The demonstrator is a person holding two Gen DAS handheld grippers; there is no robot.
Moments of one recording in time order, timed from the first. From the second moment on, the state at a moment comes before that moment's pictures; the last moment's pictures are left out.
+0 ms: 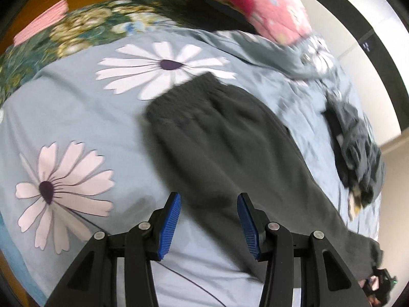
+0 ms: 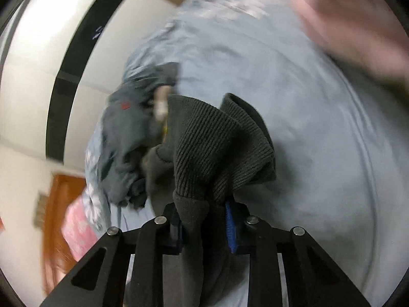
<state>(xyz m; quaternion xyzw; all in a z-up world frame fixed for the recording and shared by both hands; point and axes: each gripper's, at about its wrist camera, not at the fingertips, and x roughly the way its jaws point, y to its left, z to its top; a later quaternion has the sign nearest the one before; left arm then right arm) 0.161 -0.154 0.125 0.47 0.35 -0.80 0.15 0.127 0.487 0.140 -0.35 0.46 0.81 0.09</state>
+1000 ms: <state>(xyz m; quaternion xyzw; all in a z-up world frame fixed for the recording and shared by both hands) 0.223 -0.254 0.108 0.38 0.46 -0.78 0.16 0.087 -0.067 0.130 -0.48 -0.13 0.82 -0.27</state>
